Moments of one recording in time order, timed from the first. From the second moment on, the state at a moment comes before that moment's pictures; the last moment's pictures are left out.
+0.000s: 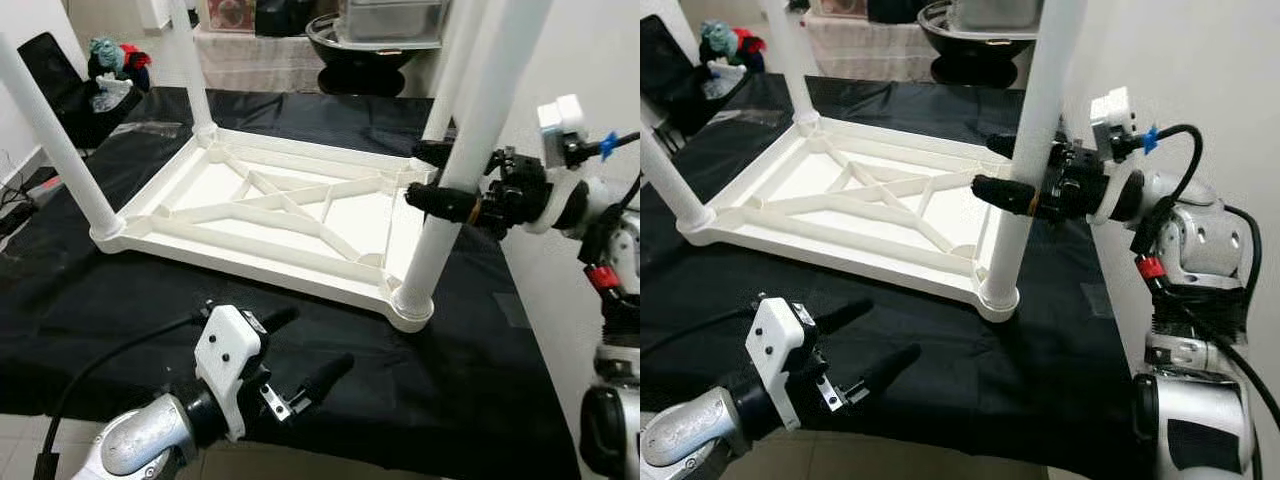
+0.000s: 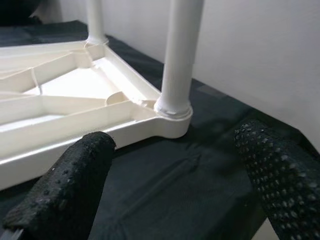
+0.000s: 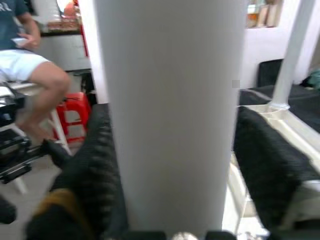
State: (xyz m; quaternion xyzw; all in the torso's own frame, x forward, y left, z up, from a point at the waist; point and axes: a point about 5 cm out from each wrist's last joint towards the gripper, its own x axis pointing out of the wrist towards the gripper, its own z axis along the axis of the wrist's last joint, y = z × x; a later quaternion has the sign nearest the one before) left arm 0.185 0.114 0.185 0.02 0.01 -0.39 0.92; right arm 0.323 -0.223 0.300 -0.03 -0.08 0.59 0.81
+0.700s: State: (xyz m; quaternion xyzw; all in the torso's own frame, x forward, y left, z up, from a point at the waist) left arm 0.205 0.101 0.186 0.01 -0.02 -0.41 0.91; right arm 0.289 -0.169 0.232 -0.06 -0.04 0.11 0.99
